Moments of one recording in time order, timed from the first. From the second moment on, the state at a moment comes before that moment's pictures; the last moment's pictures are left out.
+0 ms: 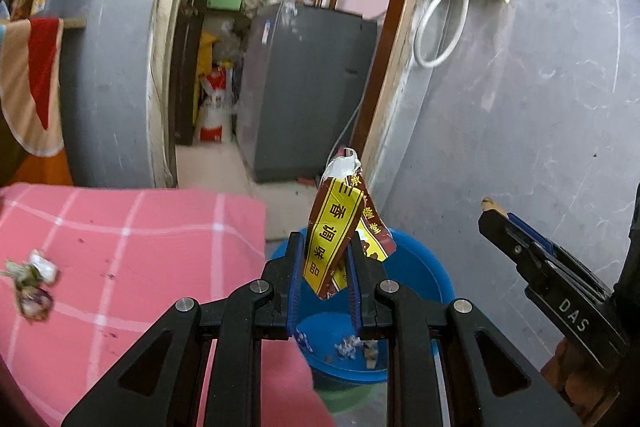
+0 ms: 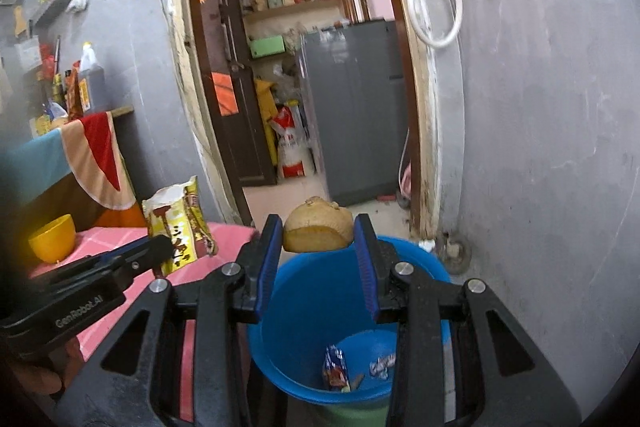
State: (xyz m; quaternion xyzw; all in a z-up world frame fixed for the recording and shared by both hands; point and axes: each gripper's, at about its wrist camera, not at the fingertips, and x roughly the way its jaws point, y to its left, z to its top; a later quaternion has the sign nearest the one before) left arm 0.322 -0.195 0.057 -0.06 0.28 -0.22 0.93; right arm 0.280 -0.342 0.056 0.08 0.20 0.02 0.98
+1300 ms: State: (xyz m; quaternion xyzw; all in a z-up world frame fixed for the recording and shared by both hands) left arm 0.310 -0.122 0.074 -0.09 0.24 -0.12 0.96; right arm 0.281 -0.338 0.061 0.13 0.16 0.03 0.98
